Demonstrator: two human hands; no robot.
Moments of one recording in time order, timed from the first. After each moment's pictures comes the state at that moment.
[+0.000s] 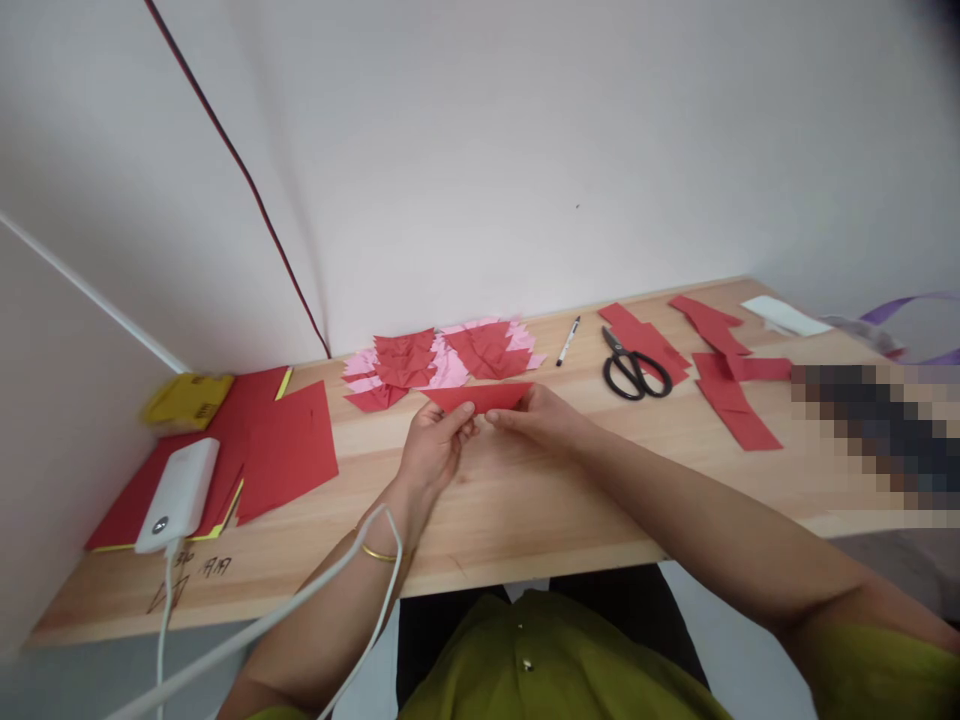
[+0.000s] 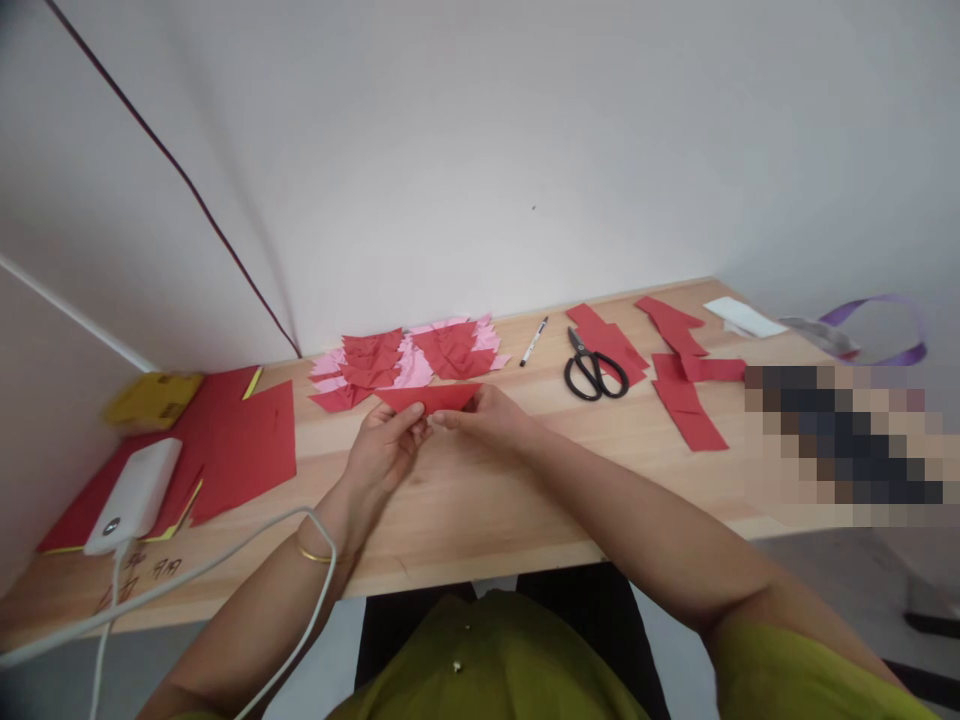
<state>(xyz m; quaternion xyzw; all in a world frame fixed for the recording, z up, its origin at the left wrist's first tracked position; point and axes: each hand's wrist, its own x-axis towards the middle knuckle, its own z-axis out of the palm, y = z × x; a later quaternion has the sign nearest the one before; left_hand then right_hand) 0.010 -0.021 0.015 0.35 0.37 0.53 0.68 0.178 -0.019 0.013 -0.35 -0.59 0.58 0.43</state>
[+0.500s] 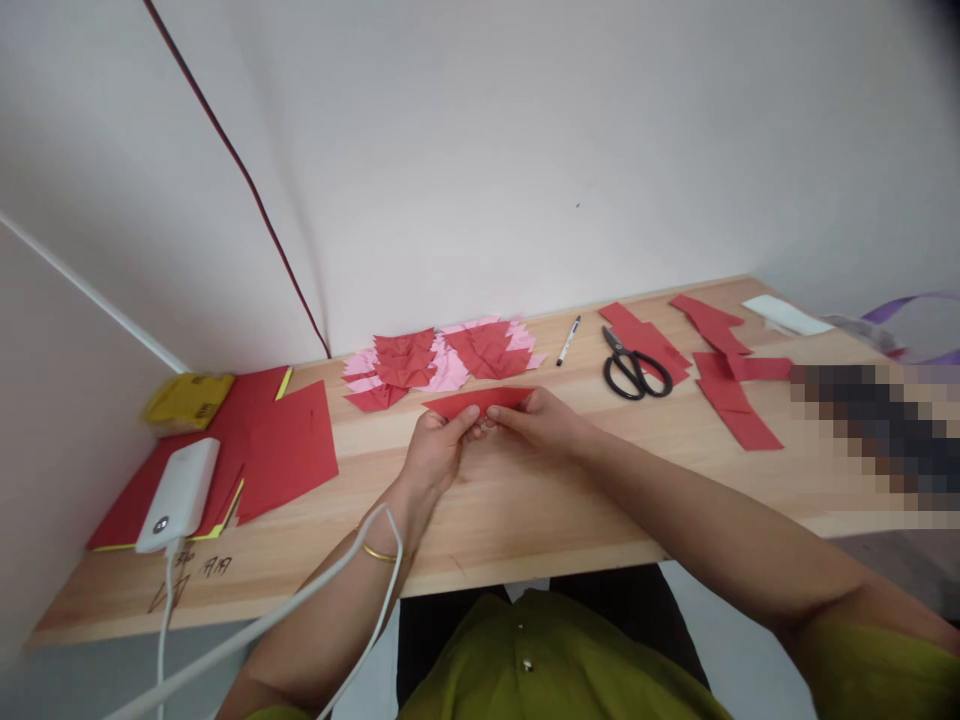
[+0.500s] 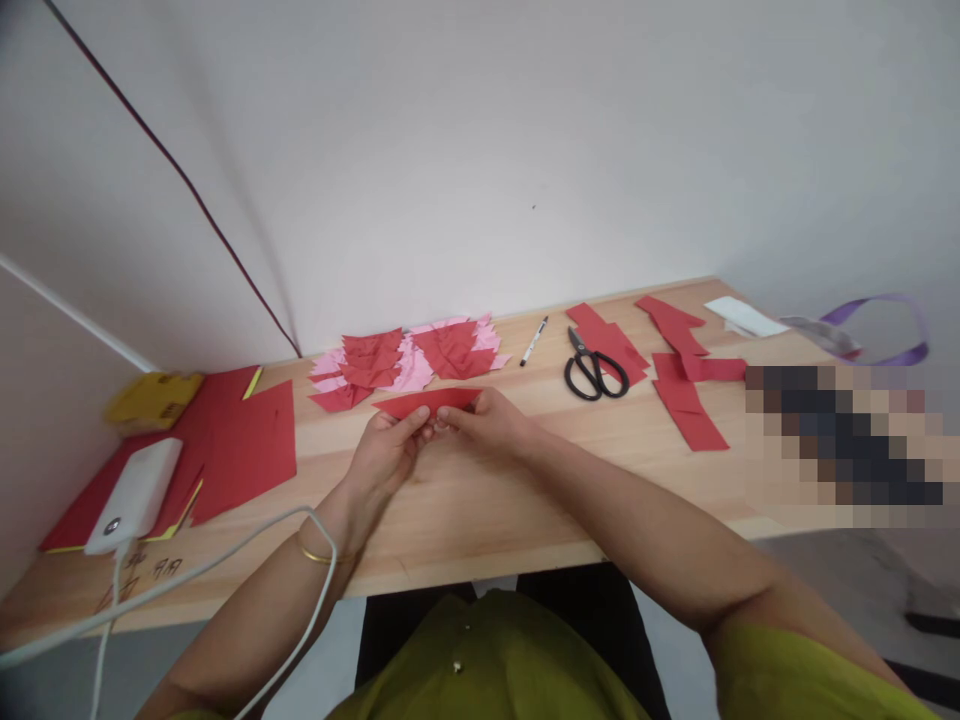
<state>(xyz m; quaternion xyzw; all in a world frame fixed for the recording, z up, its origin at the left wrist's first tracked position) 0.011 -0.023 0.013 0.38 0.39 0.49 0.68 0.177 -0.022 0.009 -0.40 -0.63 0.53 0.40</state>
